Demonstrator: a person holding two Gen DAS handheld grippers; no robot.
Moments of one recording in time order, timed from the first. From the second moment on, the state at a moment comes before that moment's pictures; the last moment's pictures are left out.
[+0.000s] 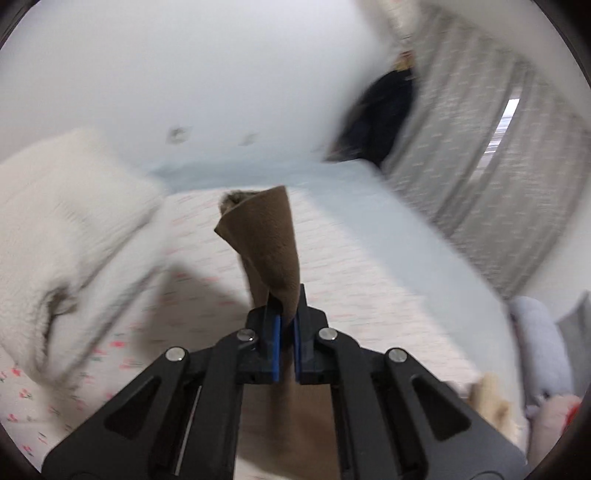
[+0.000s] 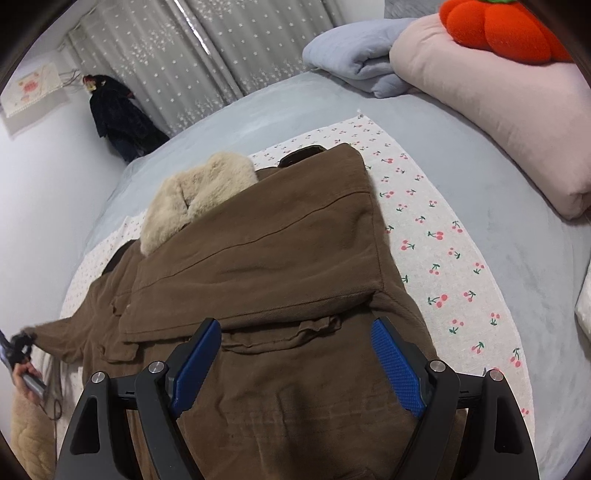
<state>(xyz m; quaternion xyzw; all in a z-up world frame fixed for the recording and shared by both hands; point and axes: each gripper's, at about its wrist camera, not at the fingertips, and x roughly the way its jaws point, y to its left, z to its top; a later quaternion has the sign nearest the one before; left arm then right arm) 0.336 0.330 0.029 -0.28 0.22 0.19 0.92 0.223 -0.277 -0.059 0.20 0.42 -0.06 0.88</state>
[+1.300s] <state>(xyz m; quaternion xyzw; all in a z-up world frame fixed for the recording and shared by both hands) 0.315 -0.059 -0.026 0.06 0.37 -0.24 0.89 0.249 -0.278 -0.081 0.31 0.40 0.06 0.86</state>
